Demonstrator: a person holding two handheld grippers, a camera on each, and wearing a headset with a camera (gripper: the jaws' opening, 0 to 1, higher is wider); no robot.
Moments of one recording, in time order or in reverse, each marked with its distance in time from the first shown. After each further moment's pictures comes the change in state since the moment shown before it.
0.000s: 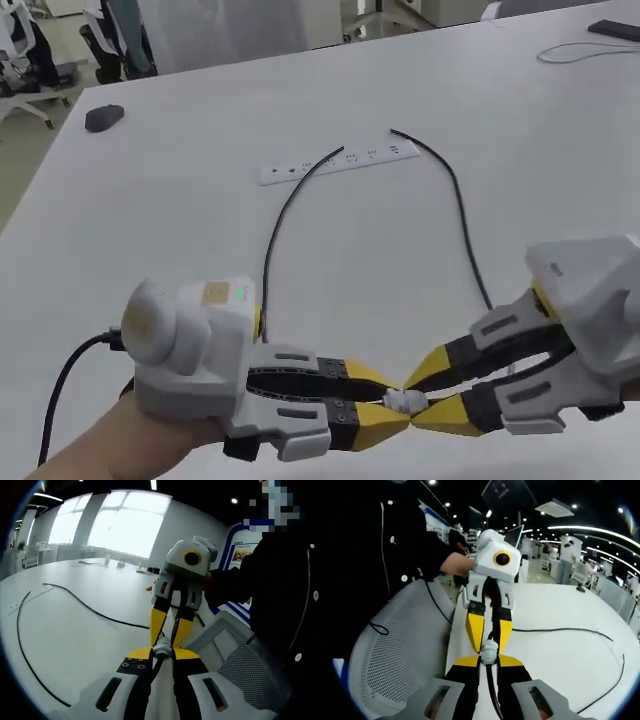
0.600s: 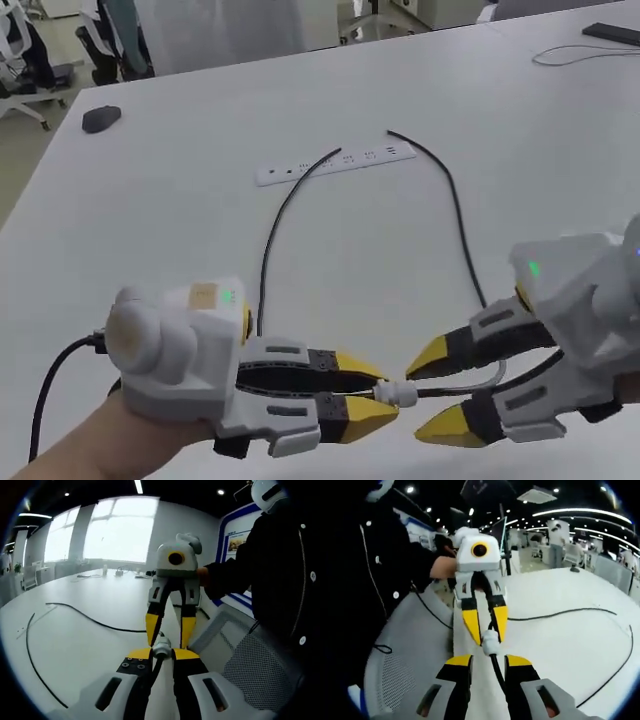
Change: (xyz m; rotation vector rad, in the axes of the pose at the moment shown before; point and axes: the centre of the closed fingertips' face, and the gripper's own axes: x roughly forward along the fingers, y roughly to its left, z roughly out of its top) left arm -0.010 -0.002 0.009 0.182 -0.017 0.030; right arm -0.005 -0.006 0.002 0.309 -0.045 0.028
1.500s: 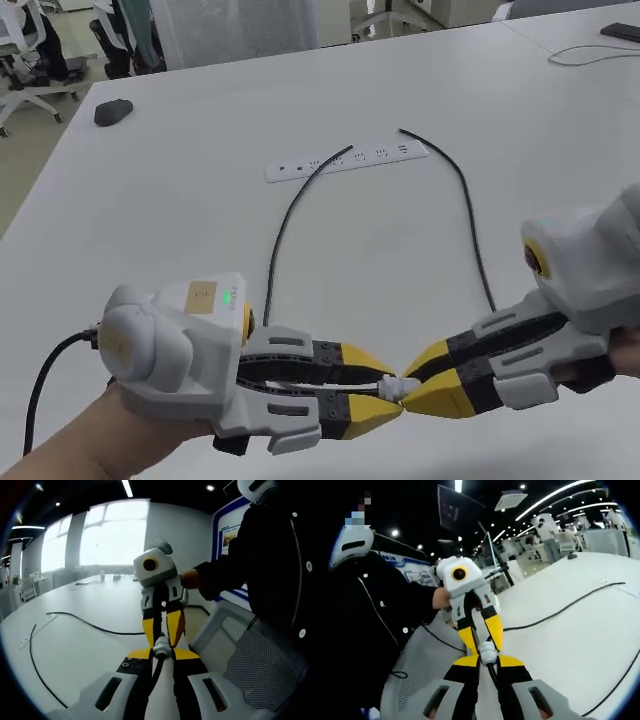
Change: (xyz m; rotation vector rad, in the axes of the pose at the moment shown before) left arm -0.001 0.002 0.000 0.053 -0.004 -0.005; right arm 0.007 0.005 0.013 0.134 -0.103 0.101
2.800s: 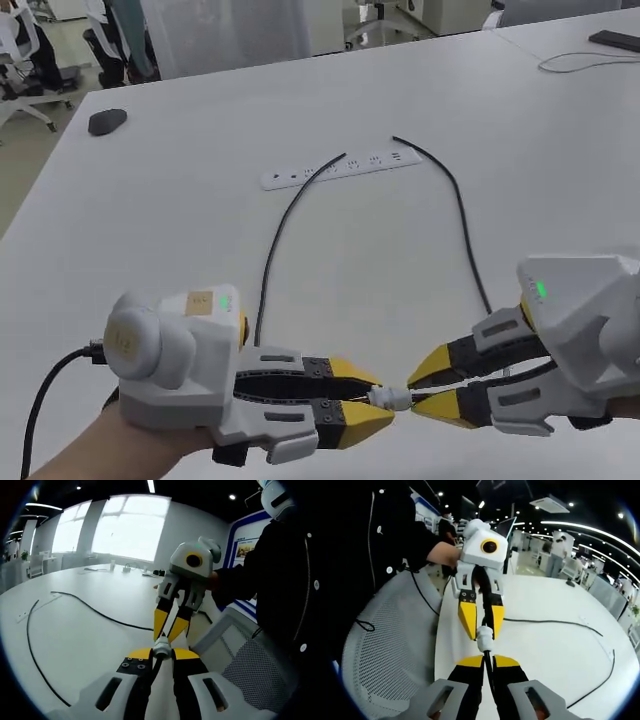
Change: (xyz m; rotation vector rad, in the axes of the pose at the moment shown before) left arm 0.000 0.006 -0.010 -0.159 0.001 0.053; right arm -0.006 -0.020 -0.021 -0.409 0.216 -0.224
